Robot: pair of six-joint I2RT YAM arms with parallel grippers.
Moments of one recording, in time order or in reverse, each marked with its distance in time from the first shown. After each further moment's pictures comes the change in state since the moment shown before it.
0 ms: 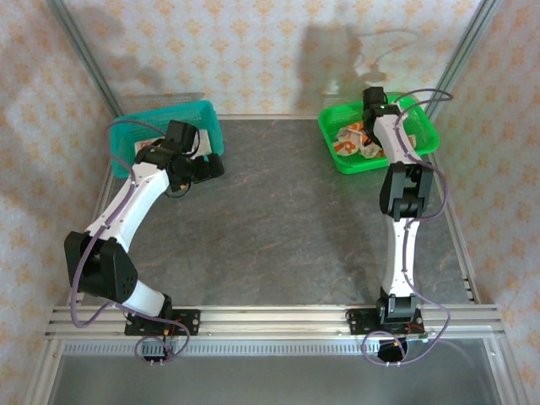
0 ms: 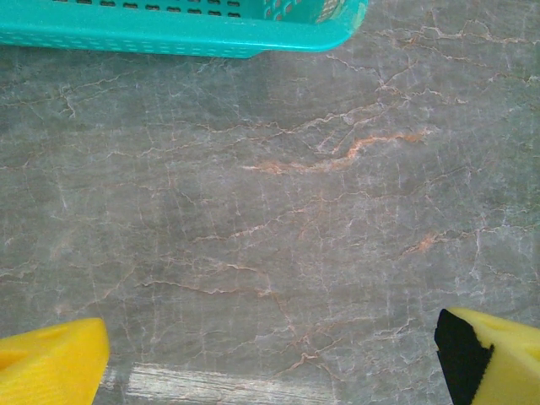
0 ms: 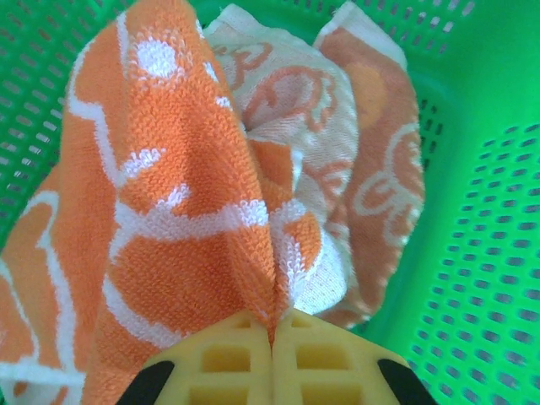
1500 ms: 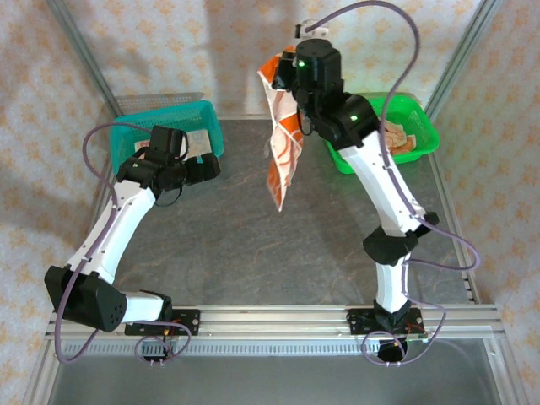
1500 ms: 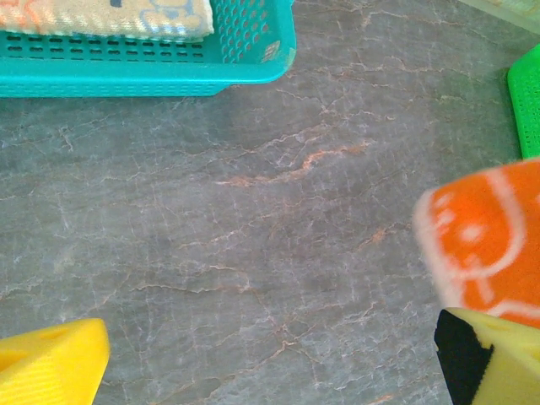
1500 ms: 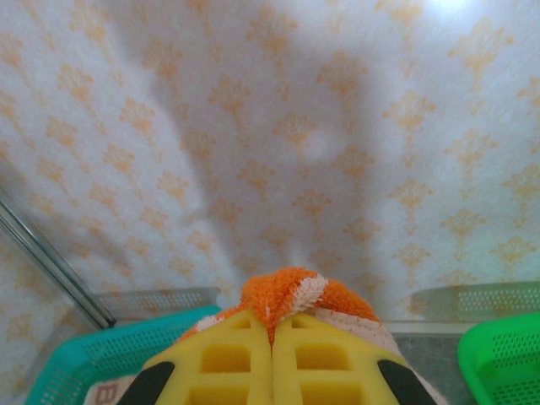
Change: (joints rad) left arm 0.000 -0.185 -0.058 0.027 0.031 0.061; right arm 0.684 -0.404 0.371 0.136 0.021 -0.518
